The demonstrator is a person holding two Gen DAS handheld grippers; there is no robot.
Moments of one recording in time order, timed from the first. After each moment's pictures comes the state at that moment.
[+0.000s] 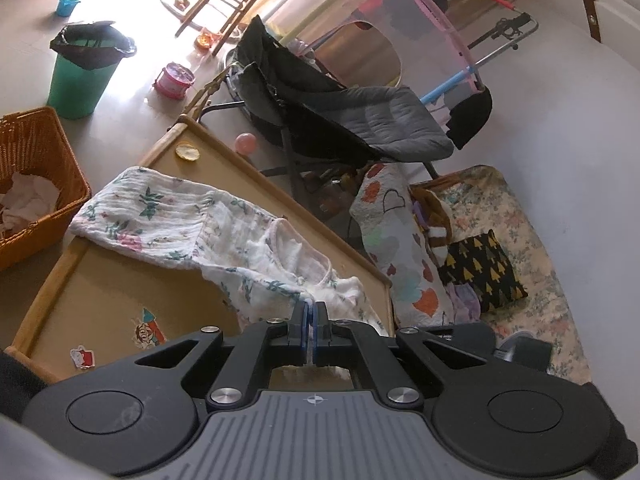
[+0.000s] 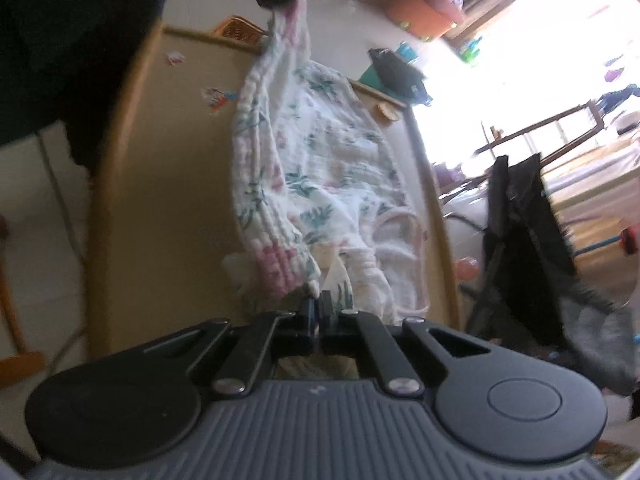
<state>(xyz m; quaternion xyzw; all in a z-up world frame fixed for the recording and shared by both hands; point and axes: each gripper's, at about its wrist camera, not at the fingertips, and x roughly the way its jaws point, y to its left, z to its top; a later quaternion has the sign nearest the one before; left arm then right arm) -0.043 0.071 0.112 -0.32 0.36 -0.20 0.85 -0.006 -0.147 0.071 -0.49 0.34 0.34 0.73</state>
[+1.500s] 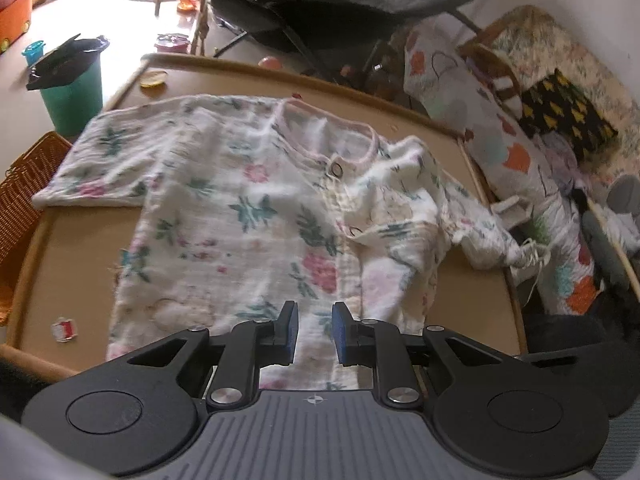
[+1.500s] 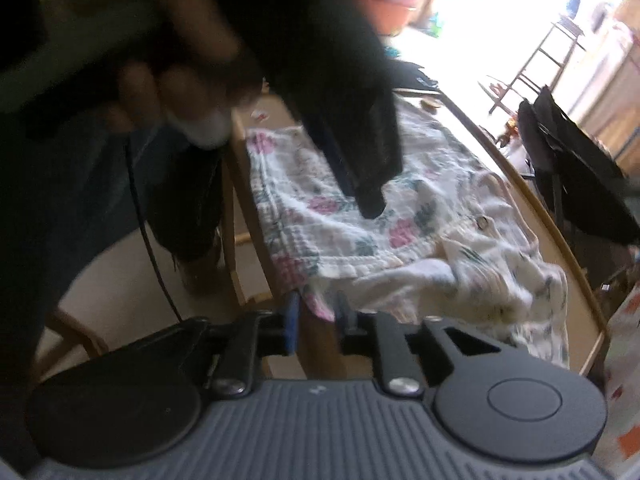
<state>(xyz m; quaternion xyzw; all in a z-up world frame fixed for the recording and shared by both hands) -0.016 -0.039 0.051 -0.08 0.49 -0.17 0.85 -0.096 -0.153 0.056 -0.28 0.39 0.35 0.81</state>
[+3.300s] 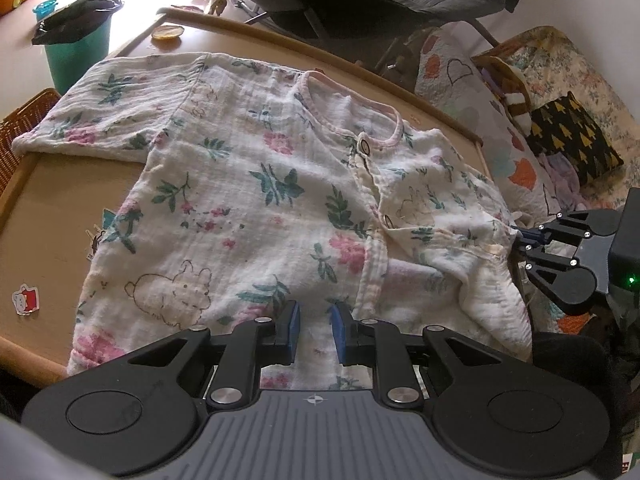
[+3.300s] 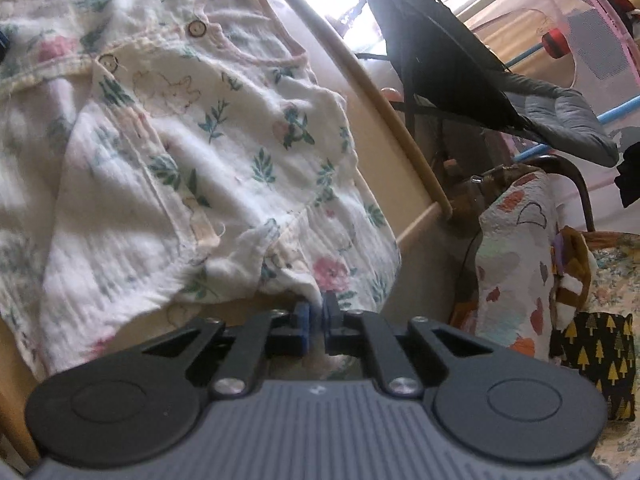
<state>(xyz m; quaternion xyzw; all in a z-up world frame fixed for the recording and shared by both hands) -0.008 -0.026 0.012 -0.14 0.50 -0.16 0.84 0.027 -0.294 0.002 -0.39 0.46 0.11 0.79</state>
